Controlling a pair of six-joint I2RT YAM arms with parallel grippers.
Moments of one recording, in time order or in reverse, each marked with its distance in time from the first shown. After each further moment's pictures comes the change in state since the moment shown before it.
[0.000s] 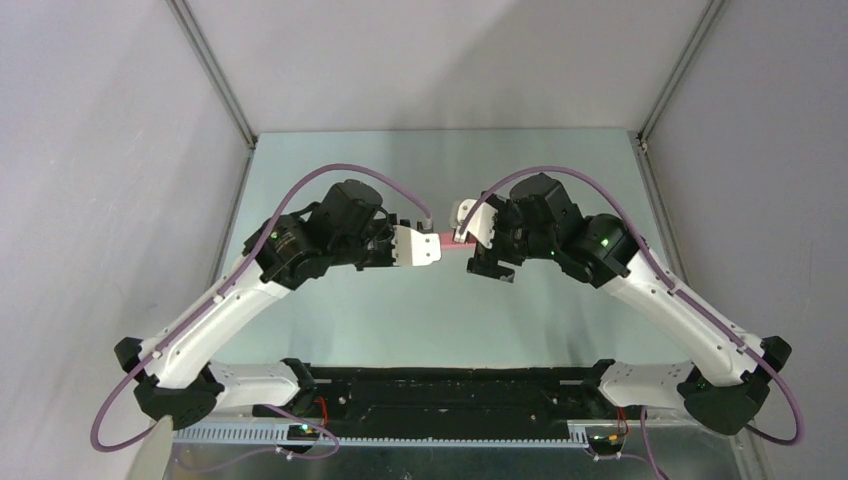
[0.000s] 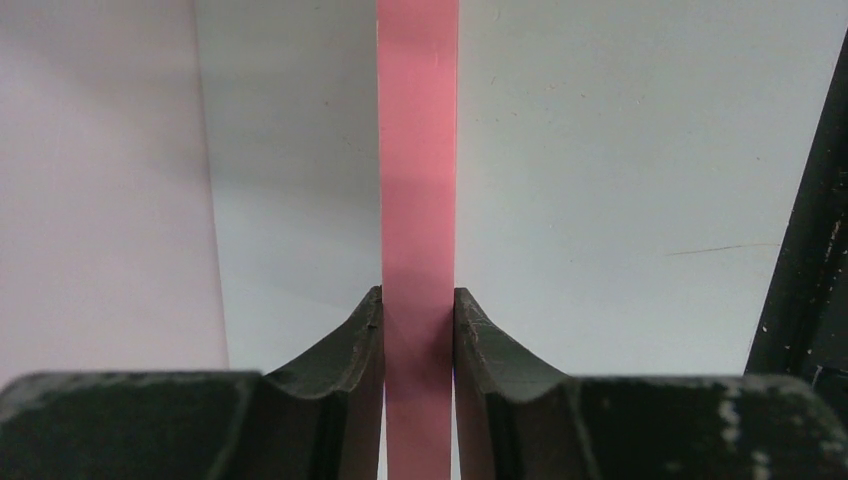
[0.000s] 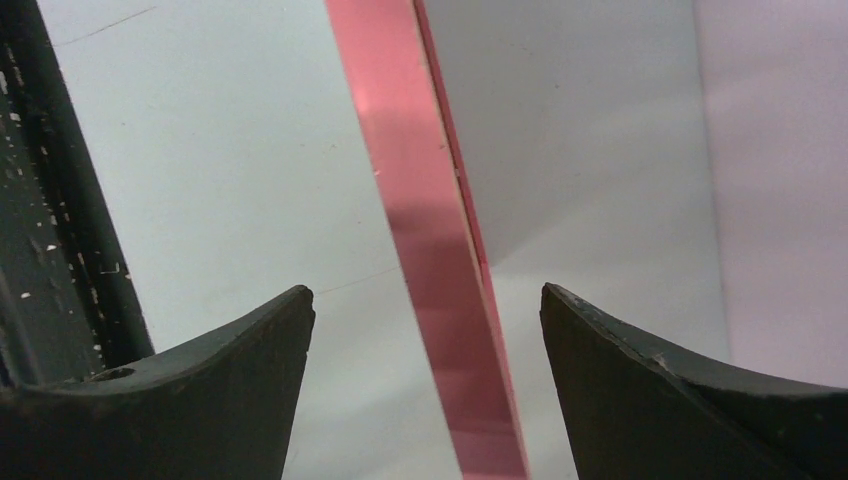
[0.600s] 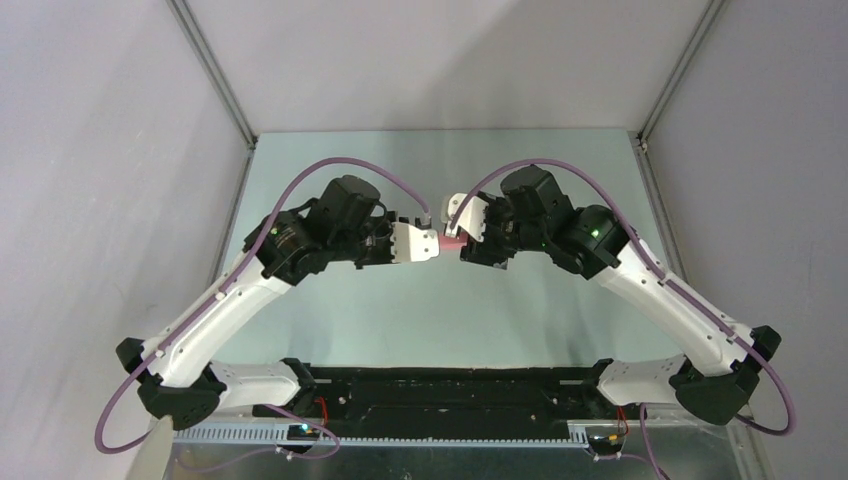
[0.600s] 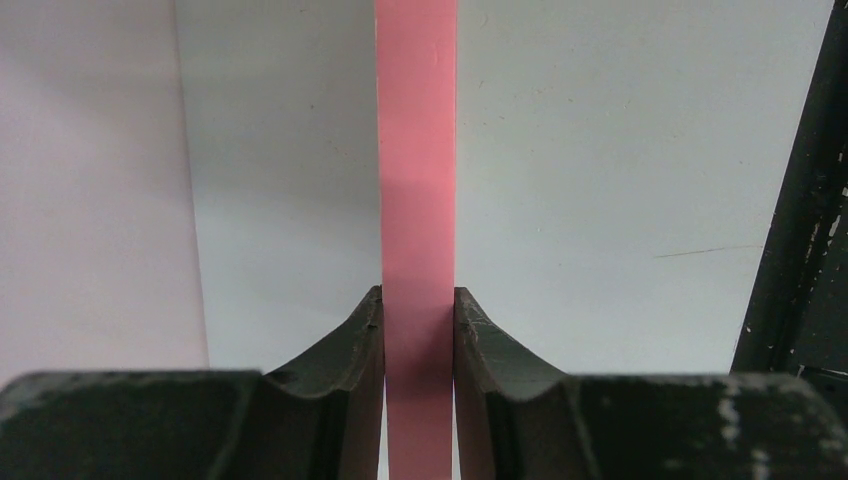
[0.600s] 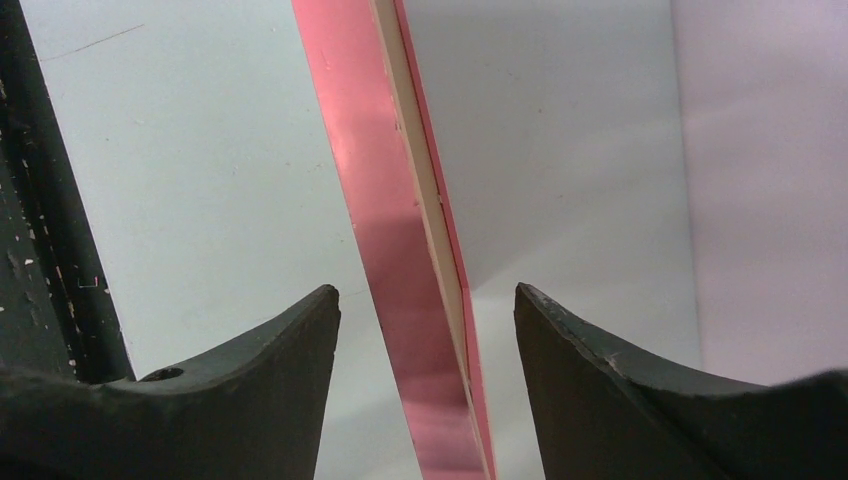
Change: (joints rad) left arm 0.035 0.013 0.005 -0.014 0.061 0.000; right arm 0.013 0.068 0.074 0.011 0.010 -0.045
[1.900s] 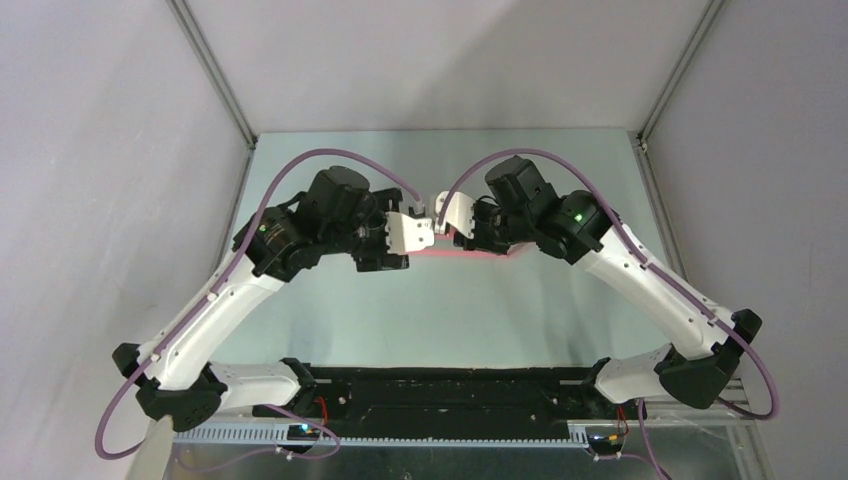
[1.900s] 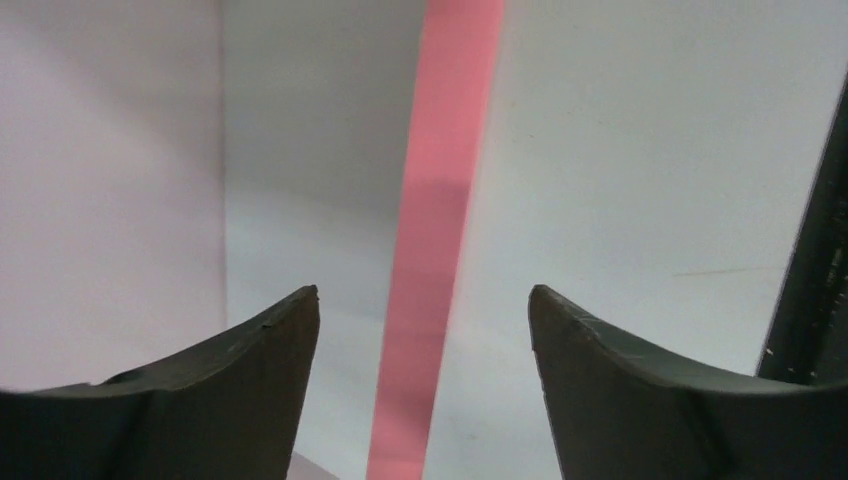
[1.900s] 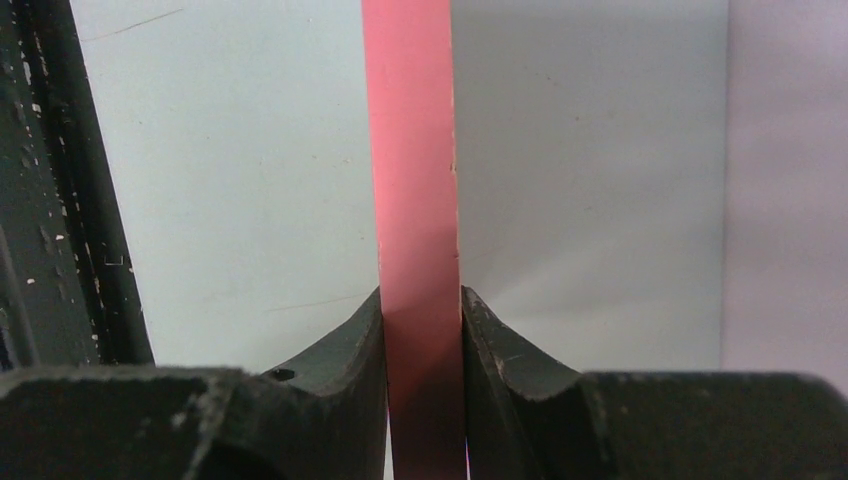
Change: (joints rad) left arm 0.046 0.000 0.040 0.008 0.036 0.013; right arm 0.001 0.103 0.099 -0.089 -0.054 -0.031
